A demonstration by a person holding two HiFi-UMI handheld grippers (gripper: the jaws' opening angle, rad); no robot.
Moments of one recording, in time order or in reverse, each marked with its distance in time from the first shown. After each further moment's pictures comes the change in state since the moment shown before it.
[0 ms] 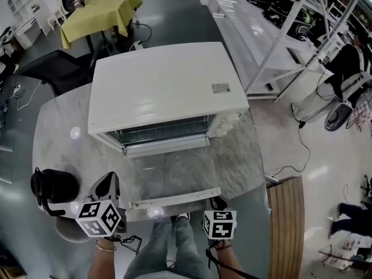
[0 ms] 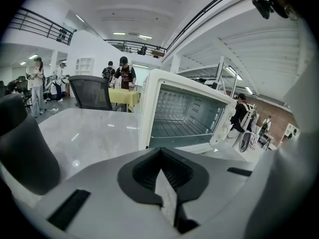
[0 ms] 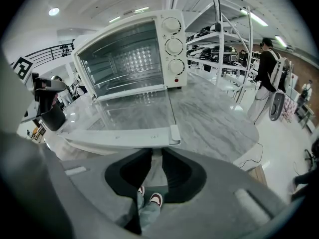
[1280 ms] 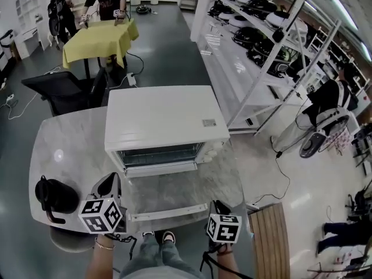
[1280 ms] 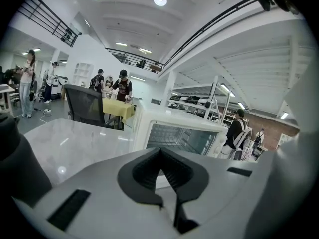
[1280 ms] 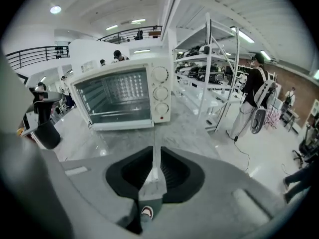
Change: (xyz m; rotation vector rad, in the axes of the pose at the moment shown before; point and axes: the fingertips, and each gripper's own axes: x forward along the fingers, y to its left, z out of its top) left arm -0.014 -0.011 0.068 -0.034 -0.164 -0.095; right arm -0.083 -0.022 0.083 0.024 -0.136 -0.138
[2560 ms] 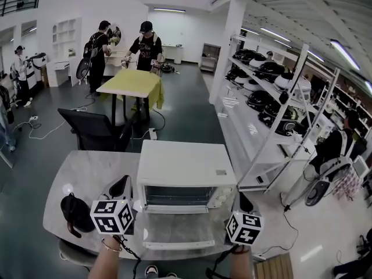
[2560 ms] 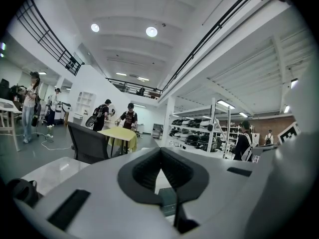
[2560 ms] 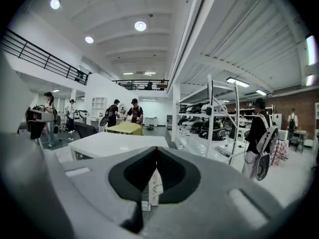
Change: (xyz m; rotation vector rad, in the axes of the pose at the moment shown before) left arm -0.064 -0.002 0.147 0.091 -0.320 0.046; right arm -0.098 0.019 0.222 -0.108 -0.607 0.002
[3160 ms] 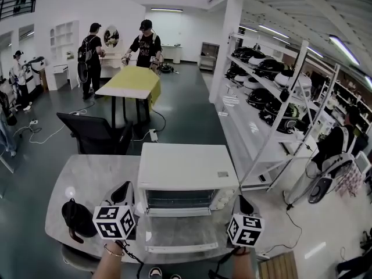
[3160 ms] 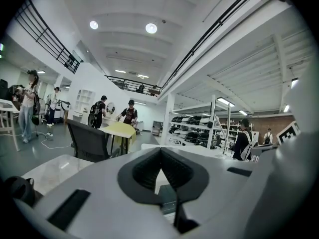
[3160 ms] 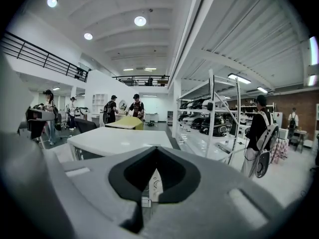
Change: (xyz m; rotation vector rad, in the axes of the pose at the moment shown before) left arm 0.007 0.003 -0.015 0.002 0.038 -0.001; right arm 0.010 0.002 -0.017 -0.002 0.054 0.006
